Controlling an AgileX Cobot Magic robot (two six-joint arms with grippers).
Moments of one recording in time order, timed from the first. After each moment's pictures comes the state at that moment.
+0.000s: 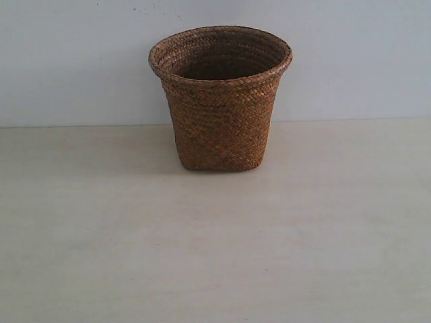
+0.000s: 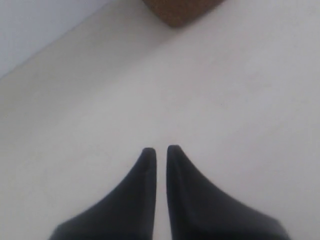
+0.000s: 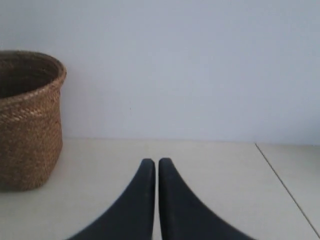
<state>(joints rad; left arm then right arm) -0.48 0.78 -0.76 0.18 0.76 0.08 -0.03 0.39 -0.51 0.02 0.31 -0.08</state>
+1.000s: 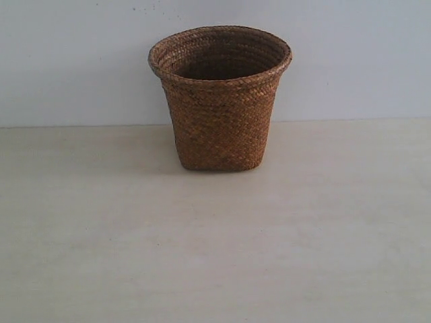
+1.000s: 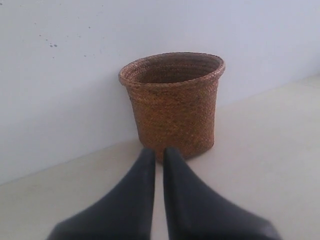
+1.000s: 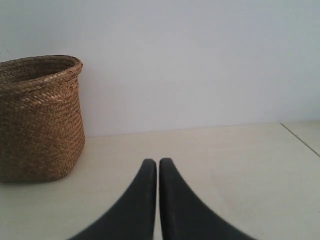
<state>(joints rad) -0.48 0.15 -0.39 0.08 0.39 0.03 -0.03 0.00 -0.12 0.20 0.21 -0.12</state>
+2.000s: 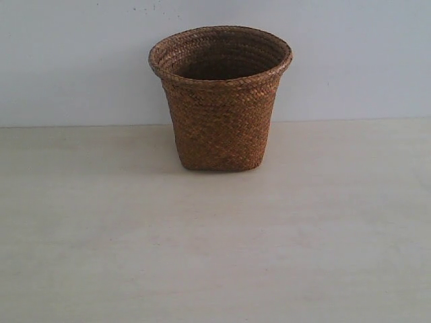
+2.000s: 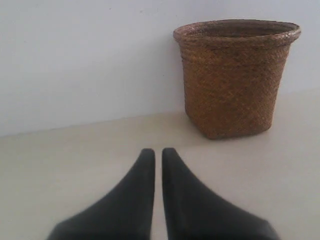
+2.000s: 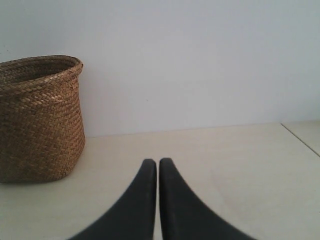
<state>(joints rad) -0.23 0.08 -0.01 -0.06 0.08 0.08 -0.03 0.00 -0.12 0.20 0.21 -0.12</state>
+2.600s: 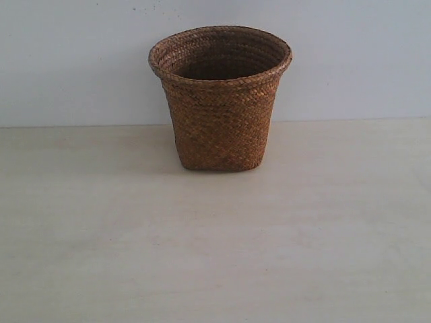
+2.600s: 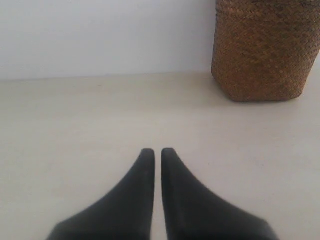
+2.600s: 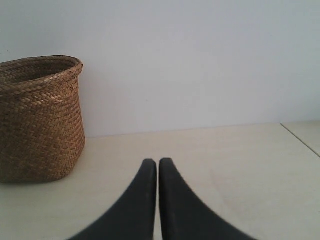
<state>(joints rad) -0.13 0.00 0.00 -0.02 0.28 -0.01 -0.03 0.00 -0.12 0.20 0.21 -0.12</state>
